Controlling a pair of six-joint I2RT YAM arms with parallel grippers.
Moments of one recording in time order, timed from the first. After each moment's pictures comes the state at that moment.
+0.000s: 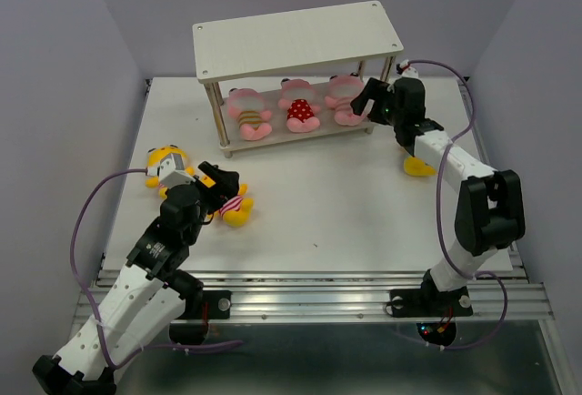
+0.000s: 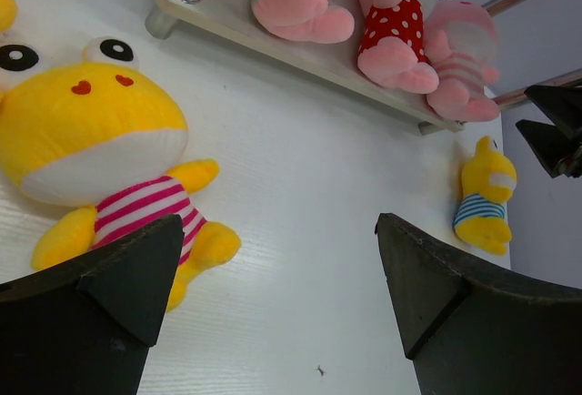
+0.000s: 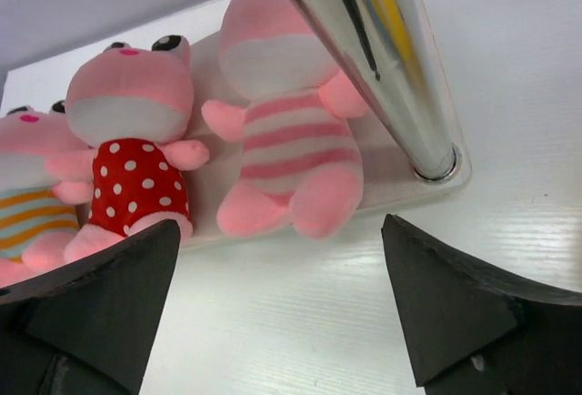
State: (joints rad) left arm -0.52 0.54 0.57 -0.38 -0.37 -0.87; right arm 0.22 1.69 1.25 0.07 -0.02 0.50
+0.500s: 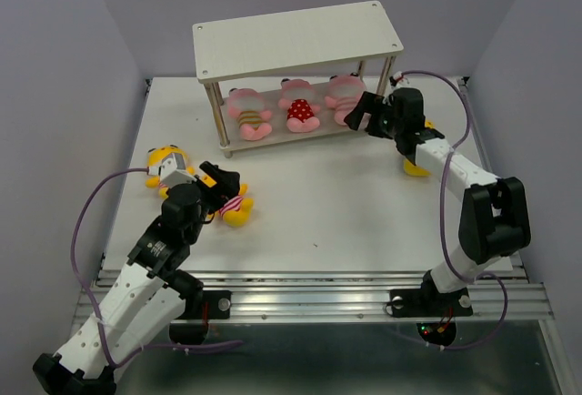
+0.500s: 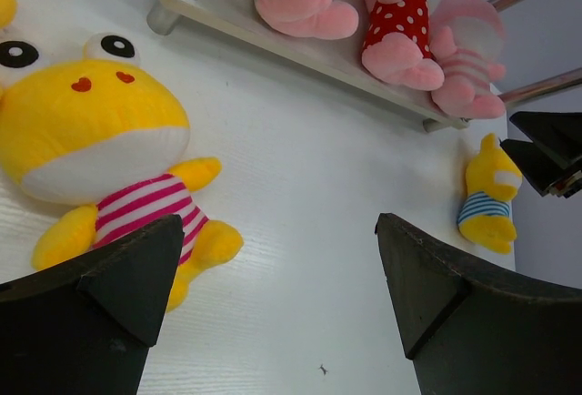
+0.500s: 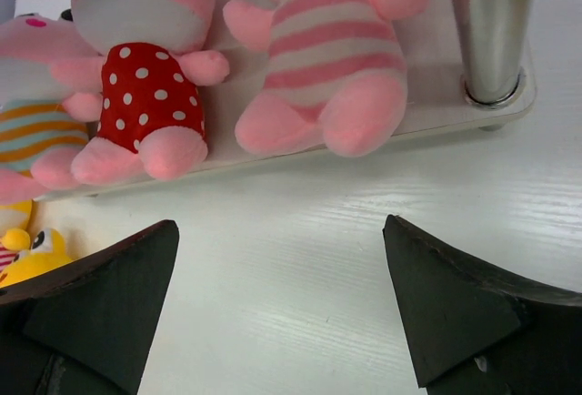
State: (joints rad) left arm -0.52 0.55 0.57 -0.37 -0.37 -0.87; right arm 0.24 1.61 1.15 0.02 -0.17 0.49
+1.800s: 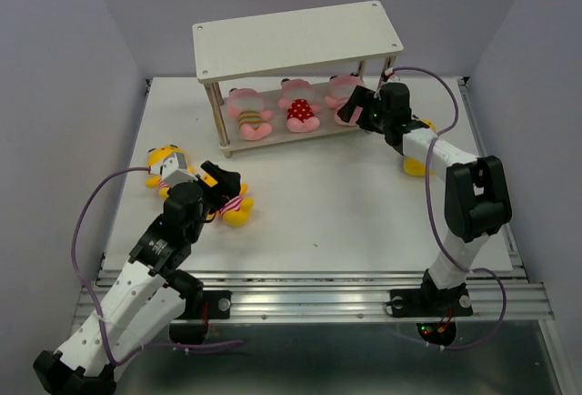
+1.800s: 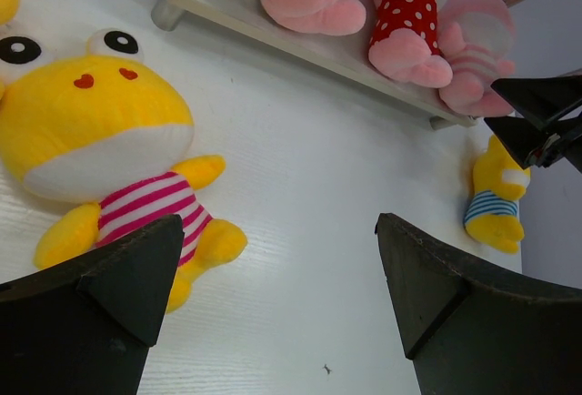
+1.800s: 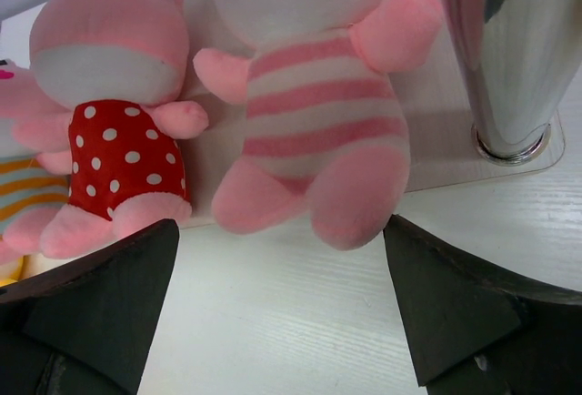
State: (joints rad) left arm -0.52 0.56 0.57 -0.37 -0.37 -0.87; right arm 0.26 1.80 1.27 0.07 -0.13 0.54
